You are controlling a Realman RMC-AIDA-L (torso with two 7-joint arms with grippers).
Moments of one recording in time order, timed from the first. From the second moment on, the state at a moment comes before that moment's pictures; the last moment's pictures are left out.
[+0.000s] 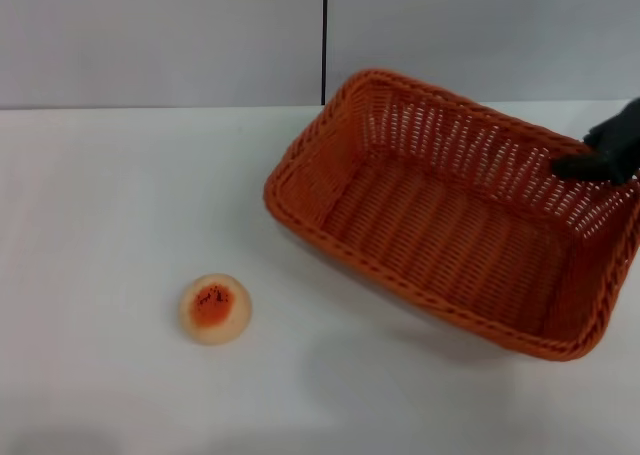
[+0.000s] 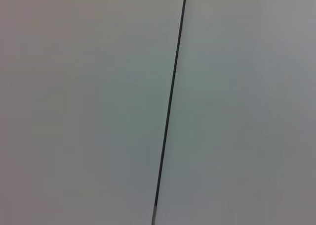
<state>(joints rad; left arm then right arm) 0.01 -2.06 -0.40 -0.01 1.88 1.79 -0.43 0.71 1.94 -0.92 -0.90 0.69 1.48 -1.27</state>
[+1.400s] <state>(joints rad) 0.07 -2.06 -0.40 -0.02 1.88 1.91 -0.43 0.84 1.93 -0.85 -0.75 0.81 1.58 -1.92</state>
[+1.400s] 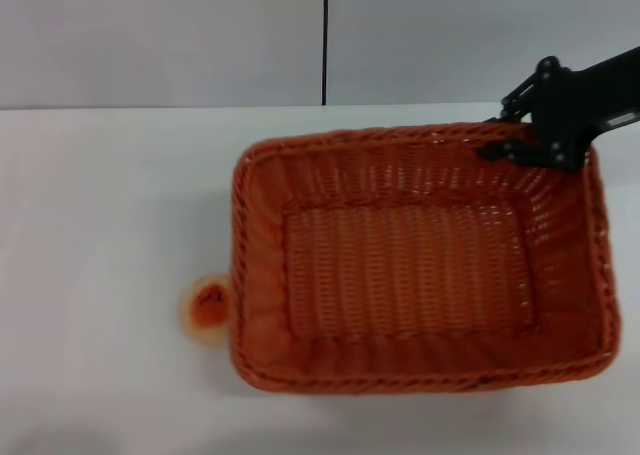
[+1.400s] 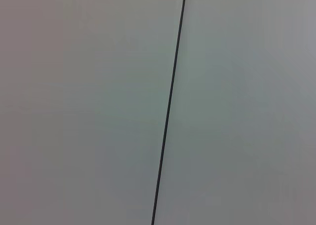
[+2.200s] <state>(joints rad) 0.07 -2.06 -0.40 -0.02 1.89 1.93 -0.43 0.83 1.99 -0.88 -0.62 0.83 1.49 -1.96</state>
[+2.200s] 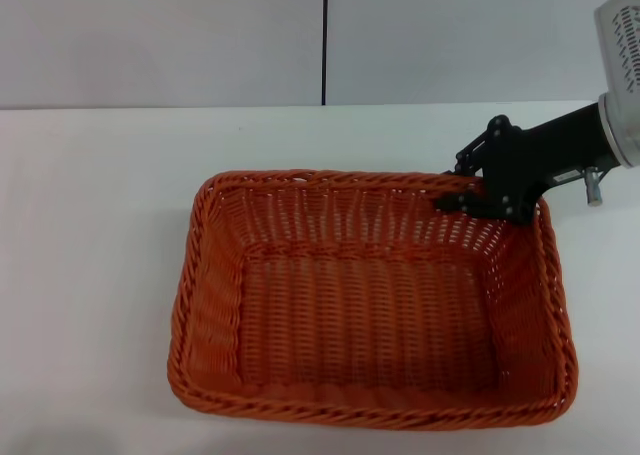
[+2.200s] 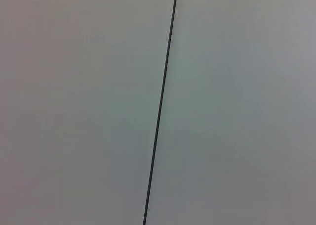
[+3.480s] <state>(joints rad) -0.01 -2.06 -0.06 0.32 1.90 1.92 -0.65 0.52 2.07 -0.86 -1.11 1.17 1.67 -1.86</state>
